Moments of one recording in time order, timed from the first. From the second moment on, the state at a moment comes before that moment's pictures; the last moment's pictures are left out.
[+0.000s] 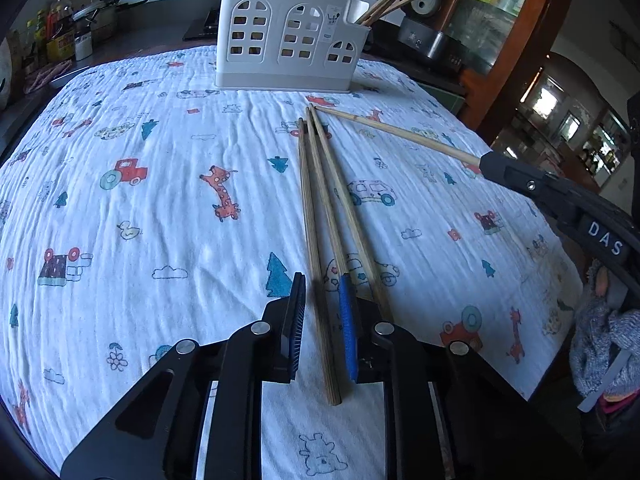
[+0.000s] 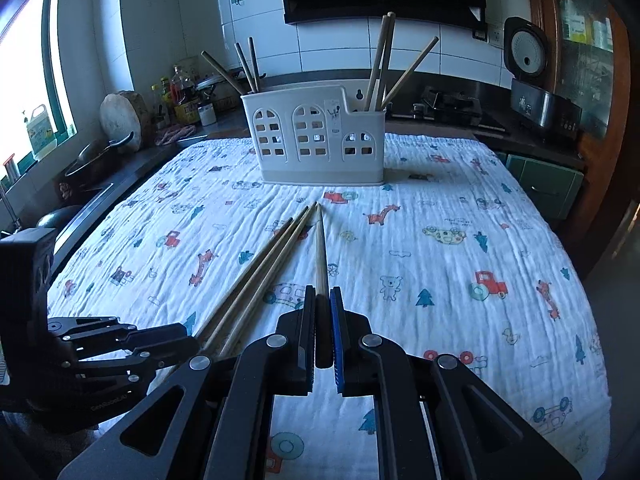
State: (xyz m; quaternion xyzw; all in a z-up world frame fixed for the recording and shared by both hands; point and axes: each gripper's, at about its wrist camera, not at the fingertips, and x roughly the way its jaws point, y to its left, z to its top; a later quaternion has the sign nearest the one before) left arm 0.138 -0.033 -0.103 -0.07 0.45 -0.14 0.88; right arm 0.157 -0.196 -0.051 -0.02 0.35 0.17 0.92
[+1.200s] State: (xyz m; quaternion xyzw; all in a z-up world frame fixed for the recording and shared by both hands) left arm 0.156 -0.015 -0.007 -0.03 0.34 -0.13 0.93; right arm 0.179 -0.197 0.029 -0.06 0.29 0.20 0.93
